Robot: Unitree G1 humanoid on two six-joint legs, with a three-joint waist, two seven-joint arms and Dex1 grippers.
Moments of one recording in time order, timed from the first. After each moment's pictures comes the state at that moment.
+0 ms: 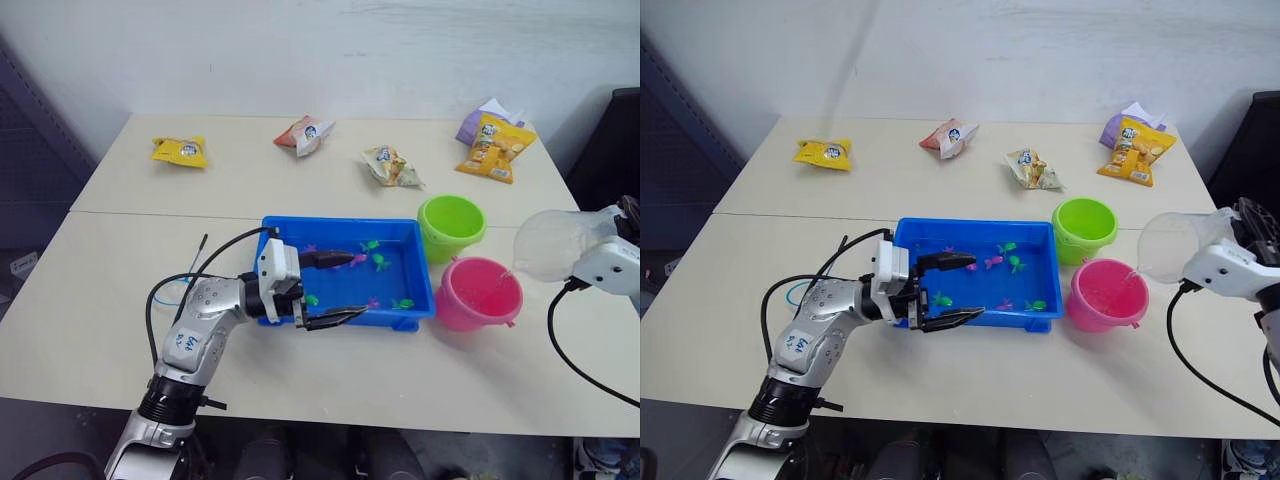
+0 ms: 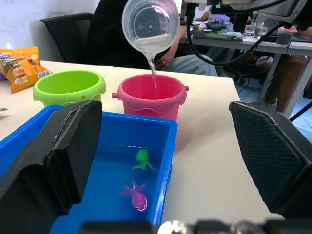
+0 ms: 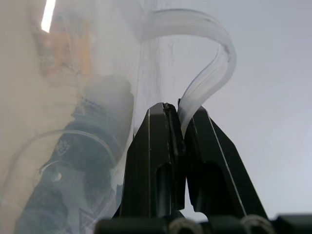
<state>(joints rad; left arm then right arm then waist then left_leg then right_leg) -0.37 0.33 -0.15 -0.14 -0.41 0.19 -0.97 0.09 -0.87 -0.51 -0.15 -0.56 -0.19 0.15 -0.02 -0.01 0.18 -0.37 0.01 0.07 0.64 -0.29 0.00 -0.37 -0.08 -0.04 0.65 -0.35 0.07</state>
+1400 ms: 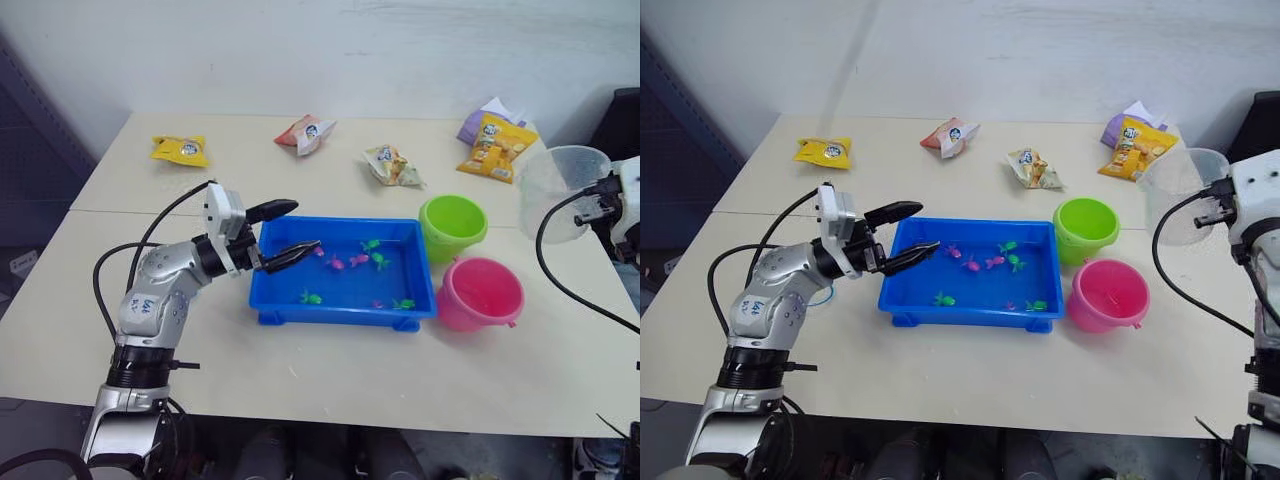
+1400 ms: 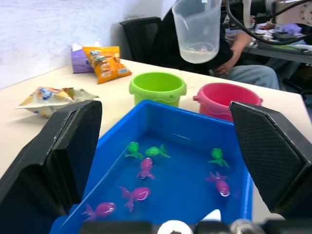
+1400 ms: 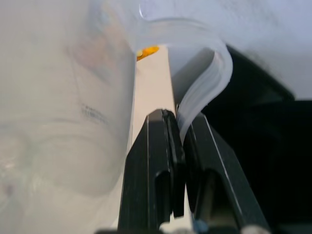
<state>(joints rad) -0.51 0.43 0.05 0.02 -0.48 0.26 -0.91 -0.48 -0.89 -0.26 0.20 0.00 0.39 0.32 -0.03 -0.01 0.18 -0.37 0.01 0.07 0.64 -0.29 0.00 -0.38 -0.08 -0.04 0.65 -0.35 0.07</state>
